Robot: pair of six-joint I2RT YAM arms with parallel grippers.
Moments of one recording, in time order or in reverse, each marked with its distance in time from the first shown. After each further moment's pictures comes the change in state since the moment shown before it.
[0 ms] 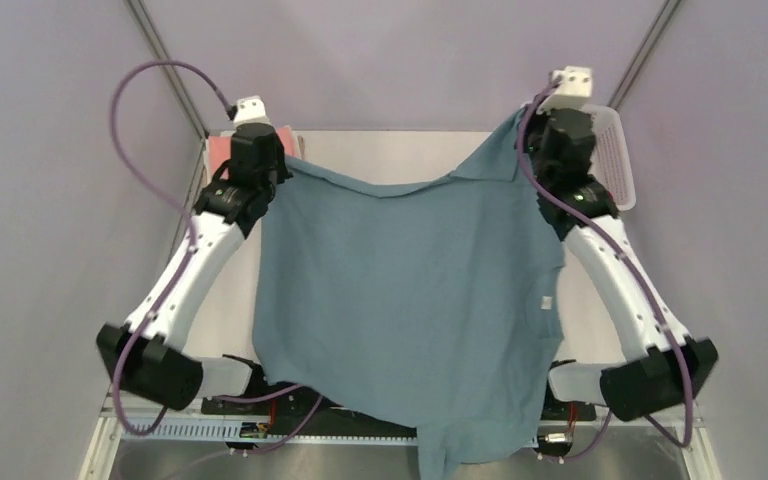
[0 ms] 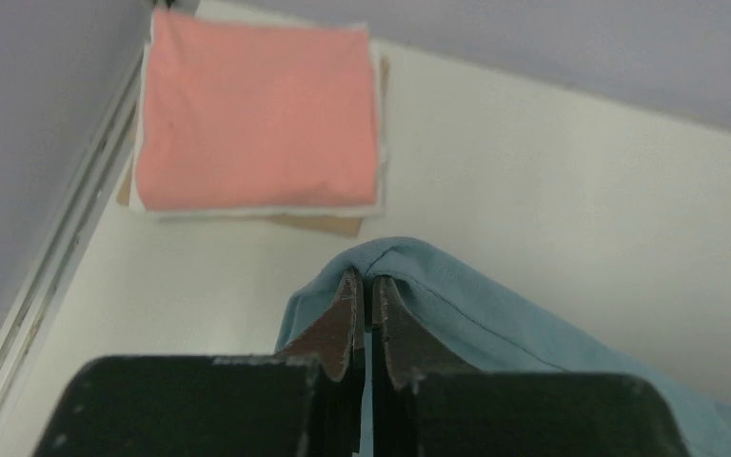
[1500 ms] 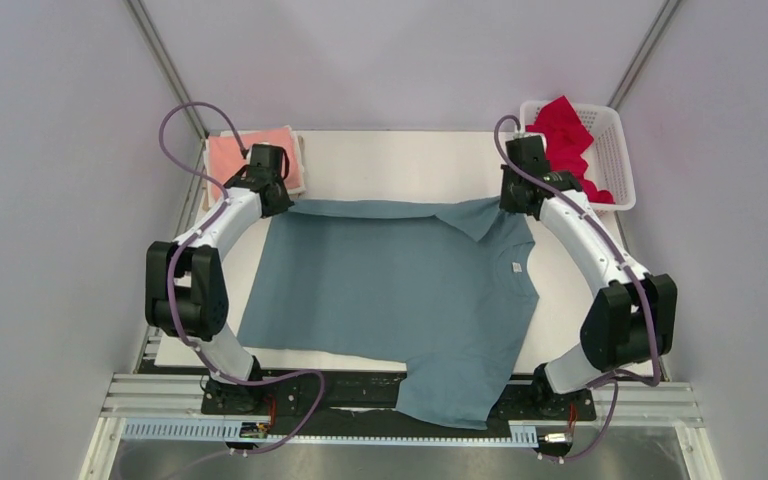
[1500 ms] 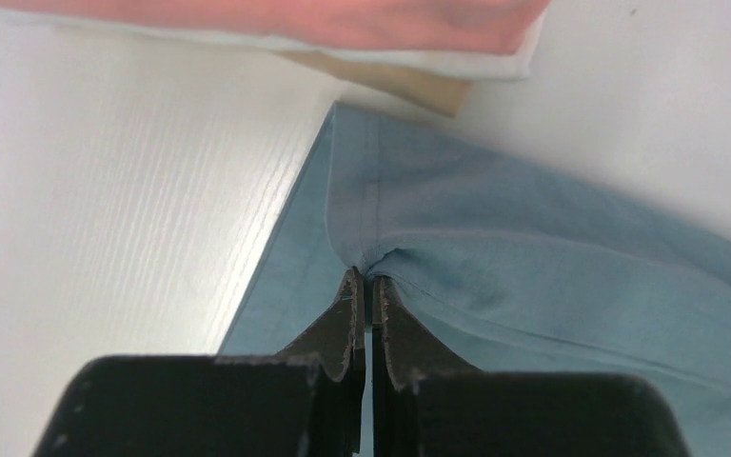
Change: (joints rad) left arm 0.208 0.477 -0.135 0.018 0.182 -0.125; right arm -0.059 0.346 -0.072 -0.468 -0.059 0.168
